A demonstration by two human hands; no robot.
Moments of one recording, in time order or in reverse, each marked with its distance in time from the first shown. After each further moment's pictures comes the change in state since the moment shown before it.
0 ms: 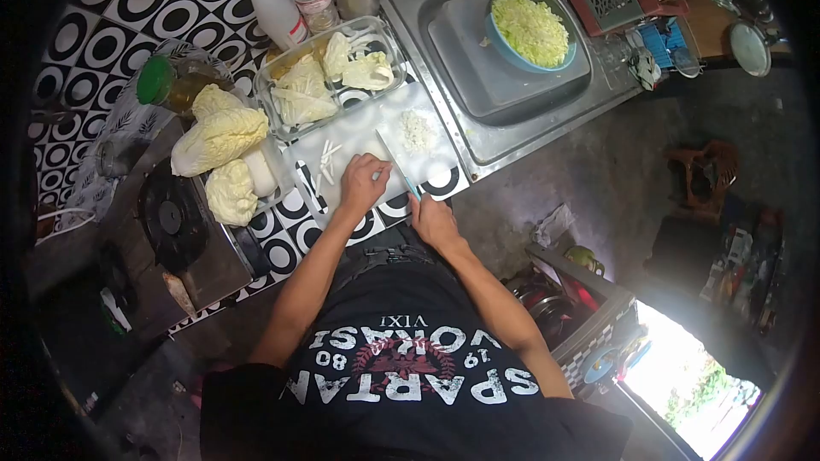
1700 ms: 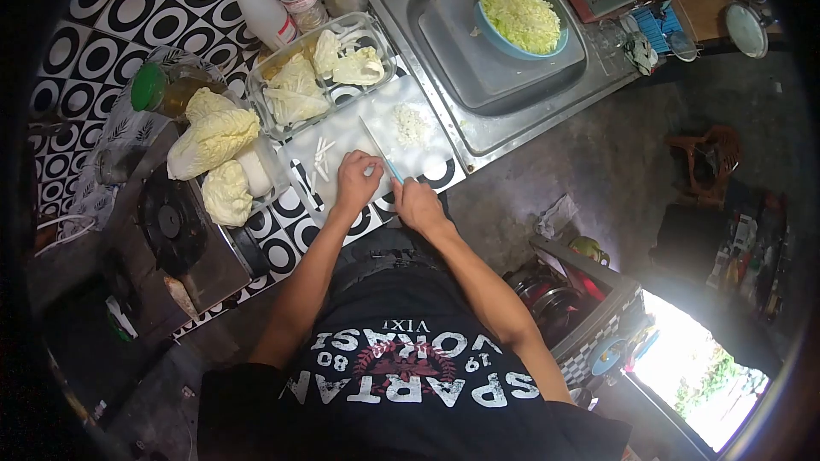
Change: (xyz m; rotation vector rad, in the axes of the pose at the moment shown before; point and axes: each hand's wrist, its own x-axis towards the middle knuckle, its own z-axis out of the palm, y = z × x) left_hand -0.005 -0.007 0.006 -0.066 -0.001 -0.095; right_hand 0.014 -0.023 -0.003 0.021 -0.060 0.019
